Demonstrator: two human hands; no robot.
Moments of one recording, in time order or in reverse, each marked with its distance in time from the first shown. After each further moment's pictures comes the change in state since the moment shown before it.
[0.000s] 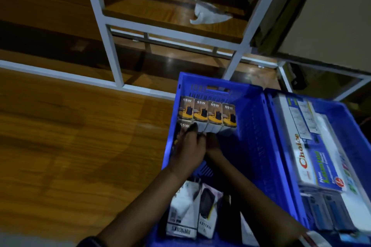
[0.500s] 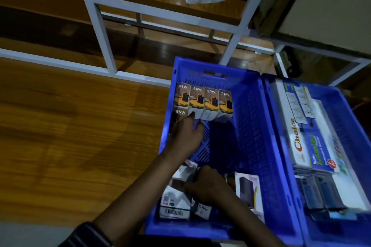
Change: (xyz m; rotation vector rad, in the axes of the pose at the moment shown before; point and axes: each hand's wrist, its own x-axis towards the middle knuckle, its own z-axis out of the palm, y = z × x) left_hand 0.001 -0.004 -0.003 -0.071 -0.081 -0.029; right_hand -0.115 0.000 0.011 -0.091 -0.312 0.169
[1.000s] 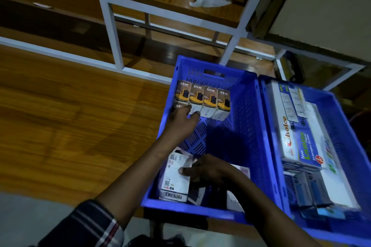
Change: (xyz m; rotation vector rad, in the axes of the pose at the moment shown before) left_hand -0.017 0.021 -0.018 -0.099 -0.050 -0.110; right_hand 0.020 0.036 -0.015 0.414 -0.276 -0.027
